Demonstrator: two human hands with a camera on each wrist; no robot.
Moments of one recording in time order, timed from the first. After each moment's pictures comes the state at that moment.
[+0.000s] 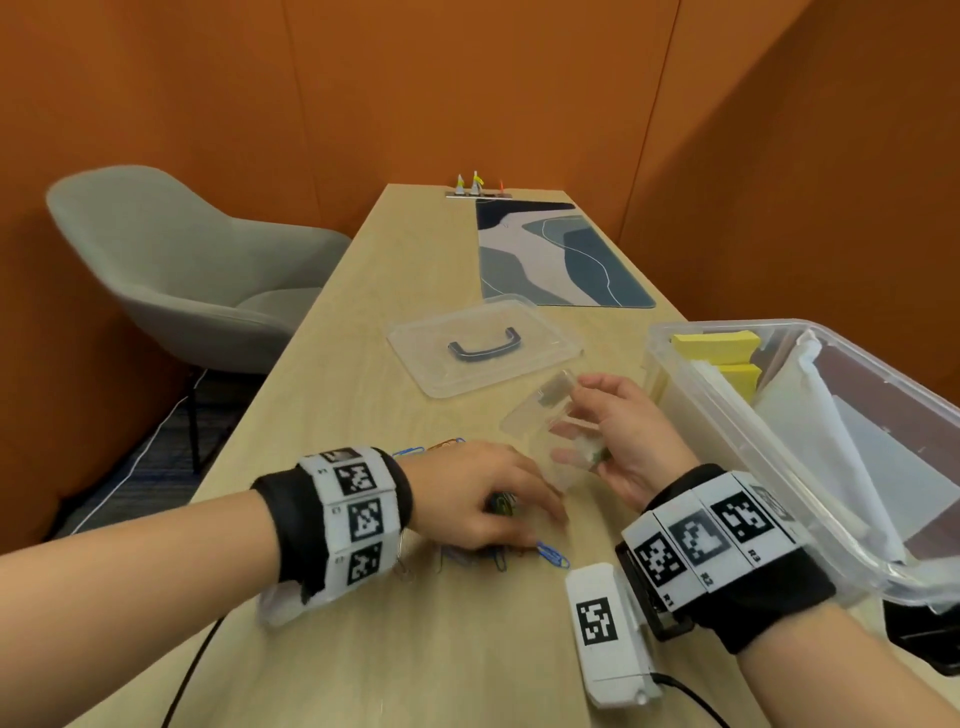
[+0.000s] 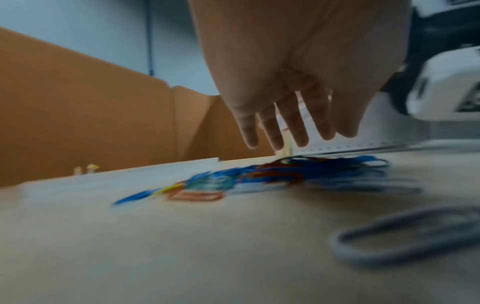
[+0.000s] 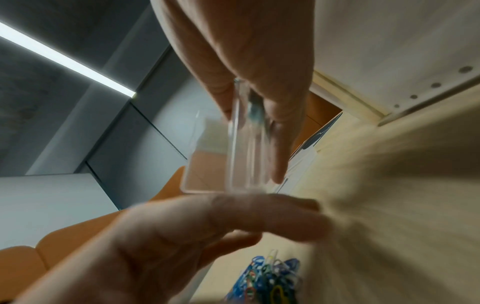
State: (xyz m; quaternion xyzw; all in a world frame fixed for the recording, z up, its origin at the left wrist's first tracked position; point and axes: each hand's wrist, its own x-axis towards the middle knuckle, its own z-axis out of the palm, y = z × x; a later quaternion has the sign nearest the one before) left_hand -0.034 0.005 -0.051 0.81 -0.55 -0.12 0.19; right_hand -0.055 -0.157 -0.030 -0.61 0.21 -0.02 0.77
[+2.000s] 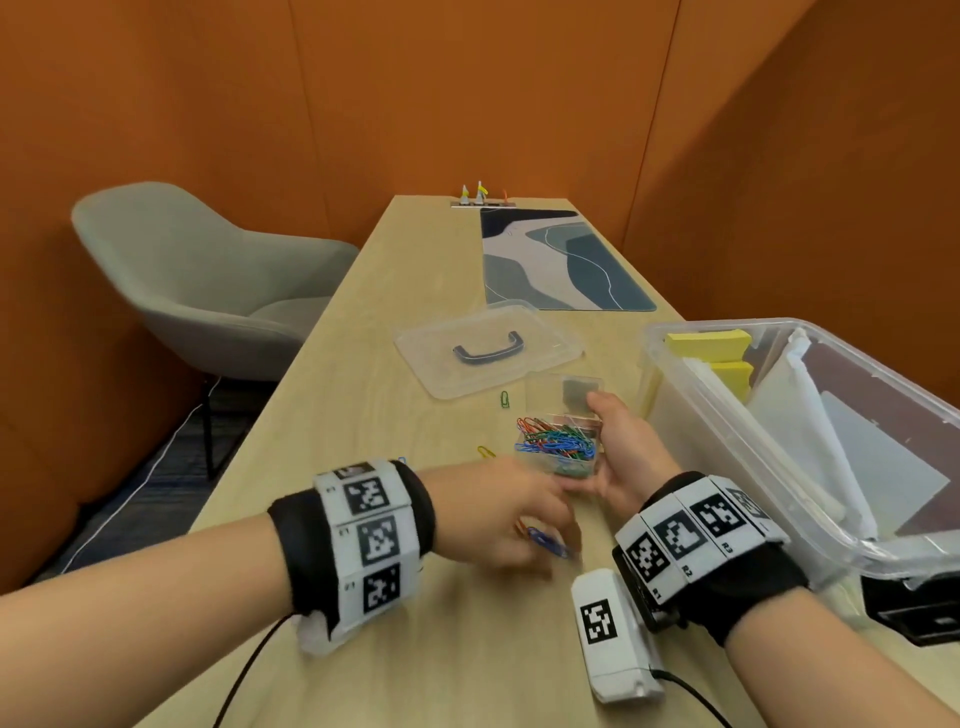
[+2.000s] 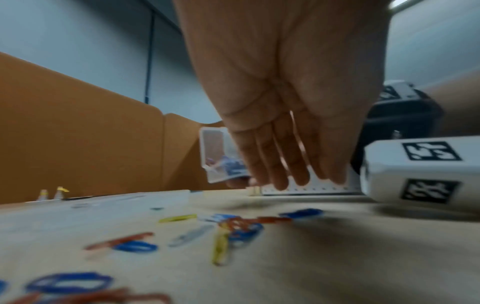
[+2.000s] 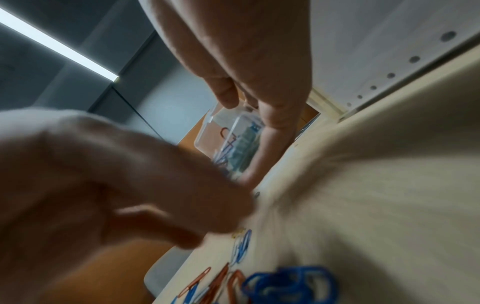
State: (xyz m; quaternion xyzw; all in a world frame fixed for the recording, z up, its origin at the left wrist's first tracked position) left_hand -0.062 -0.007 -0.042 0.80 -0.57 -0.12 0.18; right_hand -0.056 -0.161 -0.049 -0.58 0.23 0.03 0.78
